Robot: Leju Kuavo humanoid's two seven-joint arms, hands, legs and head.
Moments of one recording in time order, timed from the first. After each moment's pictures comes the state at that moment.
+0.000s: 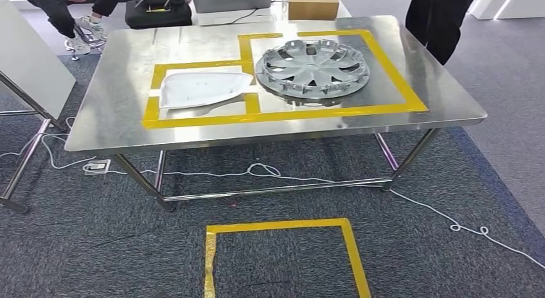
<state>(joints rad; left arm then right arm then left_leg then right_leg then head) -0.07 -0.15 1.17 -0.26 -1.42 0.07 -0.06 -0.07 0.18 -1.29 -0.23 1.43 -0.02 0.17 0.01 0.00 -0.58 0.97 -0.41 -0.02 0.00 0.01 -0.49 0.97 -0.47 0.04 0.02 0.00</state>
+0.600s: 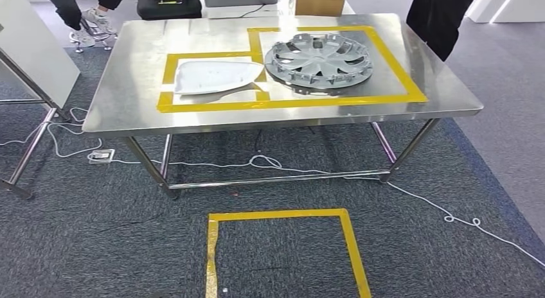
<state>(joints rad) -0.07 -0.15 1.17 -0.26 -1.42 0.07 -0.06 -0.07 0.18 -1.29 -0.23 1.43 -0.02 0.17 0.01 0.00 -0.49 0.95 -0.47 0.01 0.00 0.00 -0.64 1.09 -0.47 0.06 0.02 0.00</state>
